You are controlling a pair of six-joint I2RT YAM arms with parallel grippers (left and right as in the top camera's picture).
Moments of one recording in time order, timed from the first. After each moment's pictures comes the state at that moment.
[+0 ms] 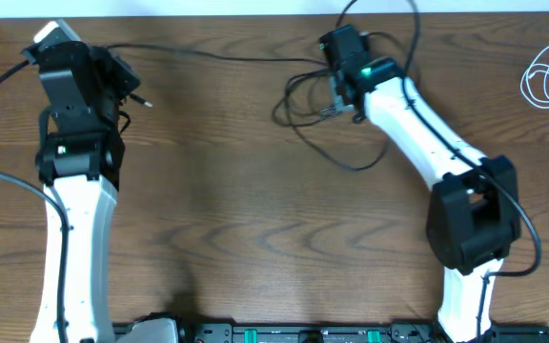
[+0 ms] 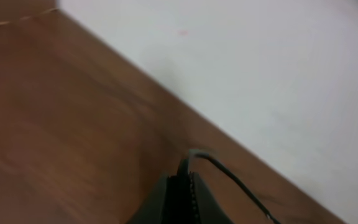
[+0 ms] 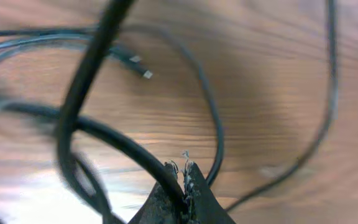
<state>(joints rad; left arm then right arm) 0.13 1.36 1.28 -0.37 -0.13 -0.53 0.42 2.08 1.76 -0.78 0.45 0.22</state>
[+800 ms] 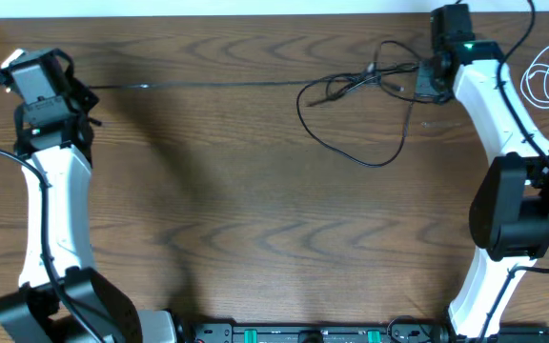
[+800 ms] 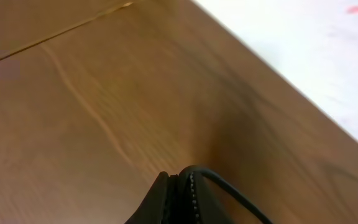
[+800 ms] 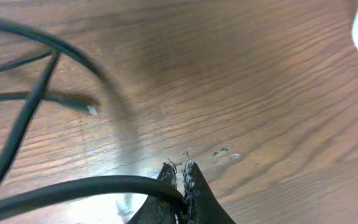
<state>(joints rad) 0.34 1.55 1.28 -0.40 -0.26 -0.43 0.05 2.08 1.76 -0.83 0.25 0.25</state>
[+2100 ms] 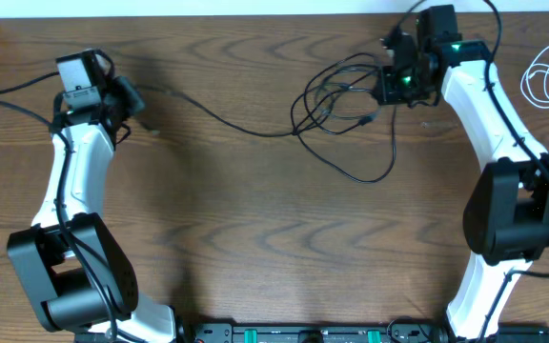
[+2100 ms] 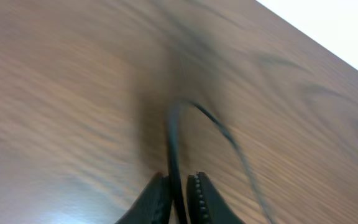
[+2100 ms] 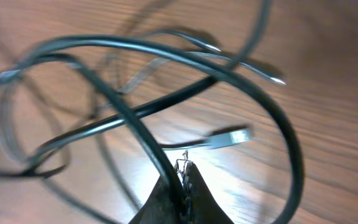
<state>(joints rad) 0.23 1.73 1.28 -0.37 0.08 -0.34 0.12 2.05 1.76 -0.86 -0.40 0.01</state>
